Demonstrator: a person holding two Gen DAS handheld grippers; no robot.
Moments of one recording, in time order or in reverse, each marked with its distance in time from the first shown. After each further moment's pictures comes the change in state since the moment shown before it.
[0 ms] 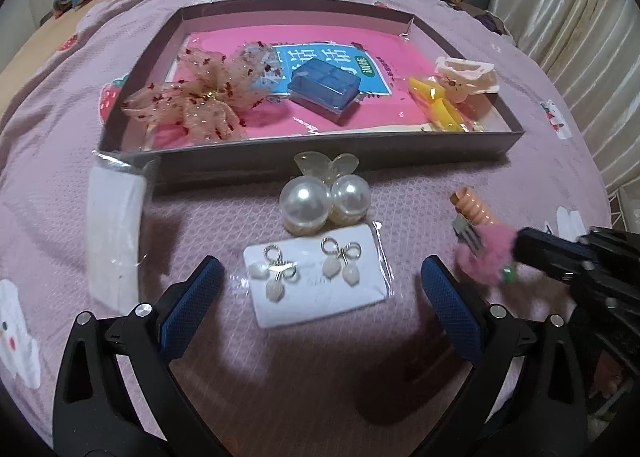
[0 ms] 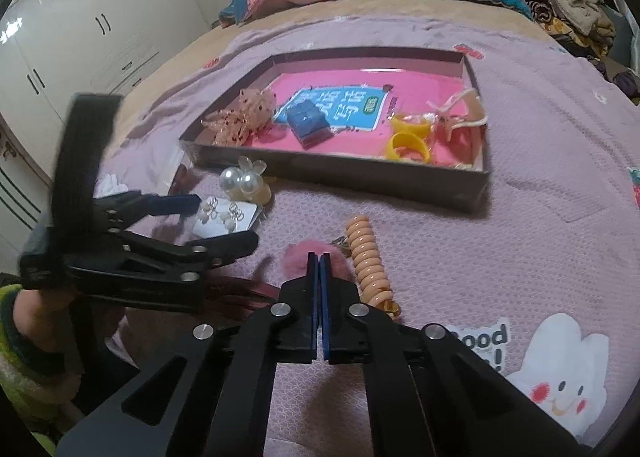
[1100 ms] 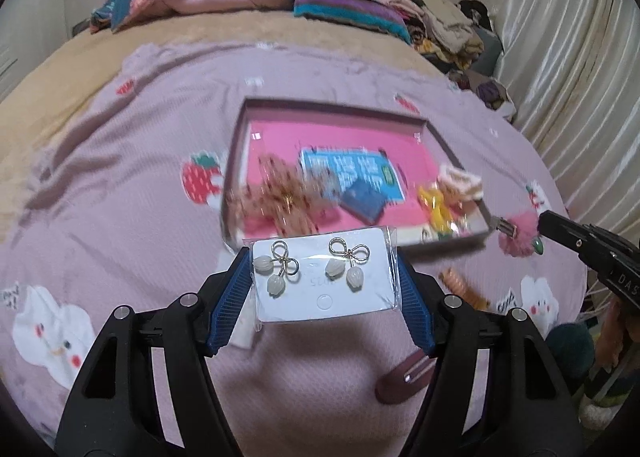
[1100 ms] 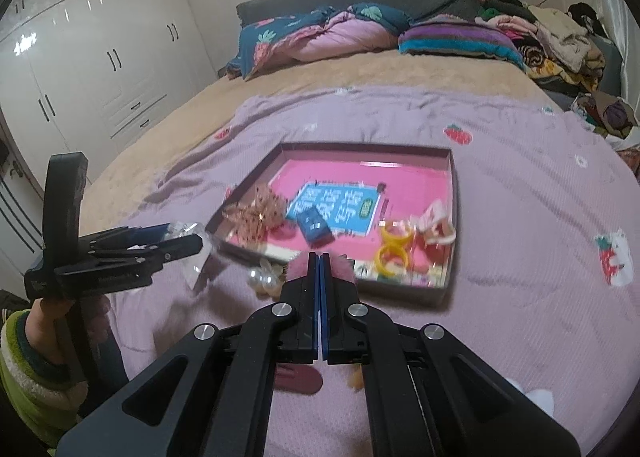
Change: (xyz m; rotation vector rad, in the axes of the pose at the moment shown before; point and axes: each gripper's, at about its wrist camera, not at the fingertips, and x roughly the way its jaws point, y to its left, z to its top) left arm -0.098 0.042 0.032 -0.090 -0.221 -0.002; right arm -0.065 0.006 0.061 -0.019 -0.184 -0.007
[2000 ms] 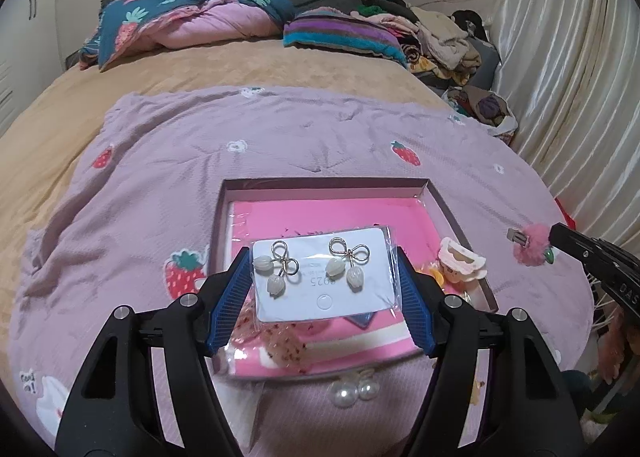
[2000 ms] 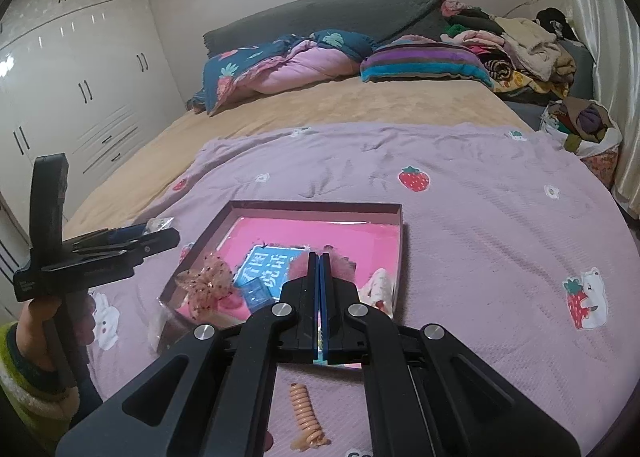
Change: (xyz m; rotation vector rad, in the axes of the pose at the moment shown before) left arm 0.034 -0.022 0.080 0.058 -0.055 0.014; right arm 0.008 -0.052 0.053 0.068 -0.083 -0.096
